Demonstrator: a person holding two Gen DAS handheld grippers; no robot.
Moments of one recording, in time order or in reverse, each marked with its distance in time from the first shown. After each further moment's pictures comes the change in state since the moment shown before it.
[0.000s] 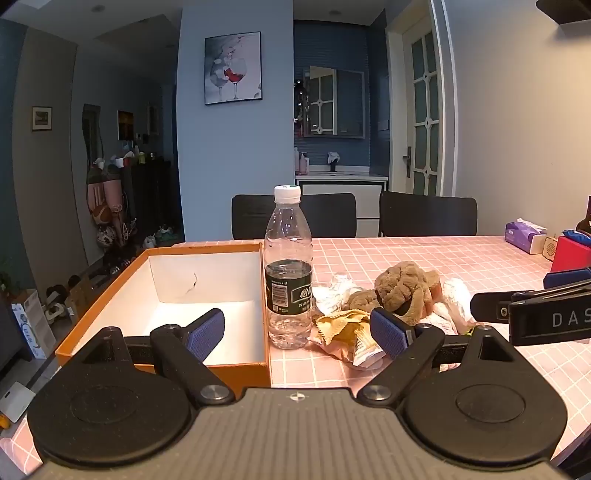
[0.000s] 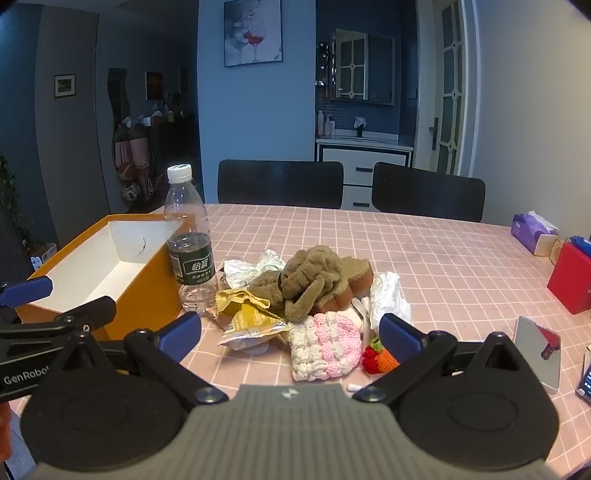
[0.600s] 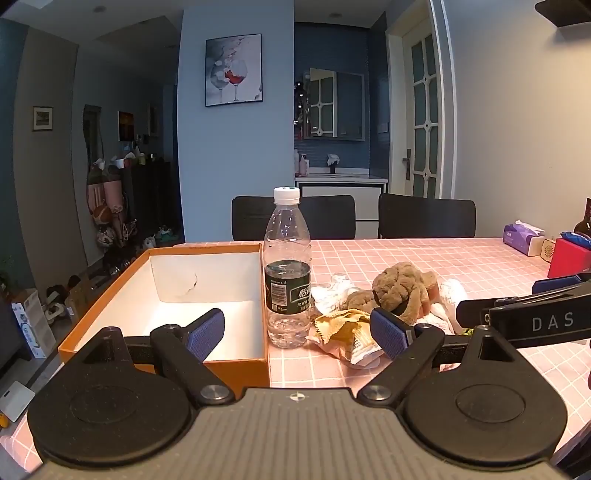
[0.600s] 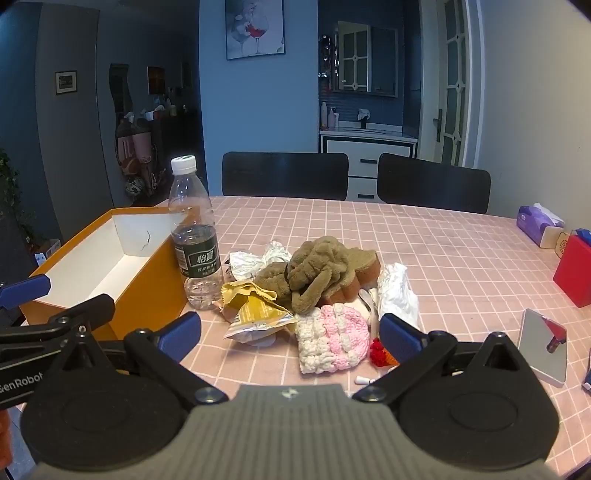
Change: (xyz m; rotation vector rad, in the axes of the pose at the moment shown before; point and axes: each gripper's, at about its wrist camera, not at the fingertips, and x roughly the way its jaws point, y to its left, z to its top) left arm -0.003 -0.001 -0.002 0.005 -0.018 0.005; right arm 0.004 0.003 0.000 0.010 0.021 0.015
